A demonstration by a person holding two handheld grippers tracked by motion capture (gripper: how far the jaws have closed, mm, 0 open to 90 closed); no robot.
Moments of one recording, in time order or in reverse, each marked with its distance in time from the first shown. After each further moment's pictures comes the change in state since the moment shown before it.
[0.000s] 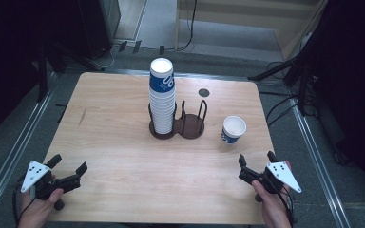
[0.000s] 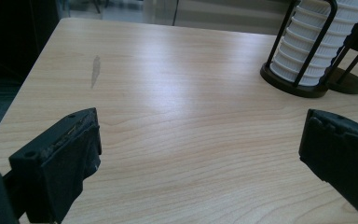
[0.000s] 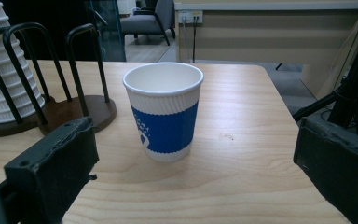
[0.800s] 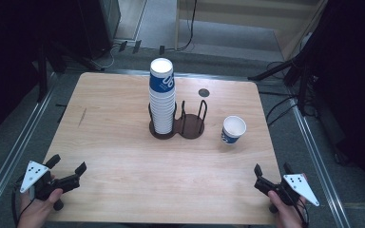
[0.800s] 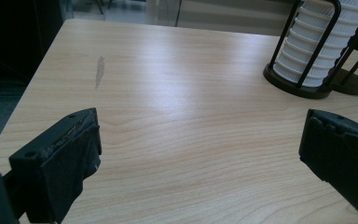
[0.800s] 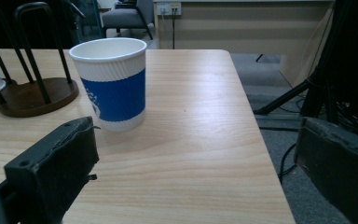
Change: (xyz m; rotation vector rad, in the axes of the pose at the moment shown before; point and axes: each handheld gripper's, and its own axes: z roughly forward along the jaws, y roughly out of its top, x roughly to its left) left arm 0.001 0.000 -0.002 -0.004 0.012 -0.002; right arm -0.041 -0.020 -0.027 0.019 -0.070 0.011
